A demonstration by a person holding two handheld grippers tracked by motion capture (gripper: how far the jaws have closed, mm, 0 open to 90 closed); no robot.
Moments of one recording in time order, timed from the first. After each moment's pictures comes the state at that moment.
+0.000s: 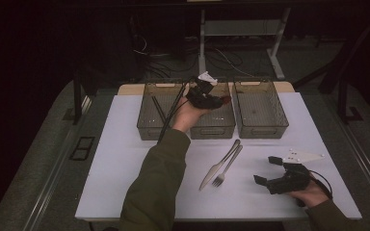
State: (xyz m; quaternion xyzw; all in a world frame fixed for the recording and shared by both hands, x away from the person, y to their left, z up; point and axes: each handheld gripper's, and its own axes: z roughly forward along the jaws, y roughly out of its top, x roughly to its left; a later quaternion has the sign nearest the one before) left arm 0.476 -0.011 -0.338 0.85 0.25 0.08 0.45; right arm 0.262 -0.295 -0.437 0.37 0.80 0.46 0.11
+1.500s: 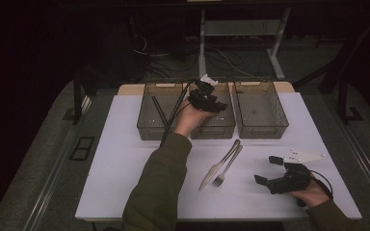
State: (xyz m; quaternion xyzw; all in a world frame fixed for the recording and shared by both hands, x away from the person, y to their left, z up) left arm 0.469 -0.008 -0.352 0.85 0.29 0.09 0.43; right arm 0.262 -0.296 -0.436 0.37 0.80 0.47 0.11
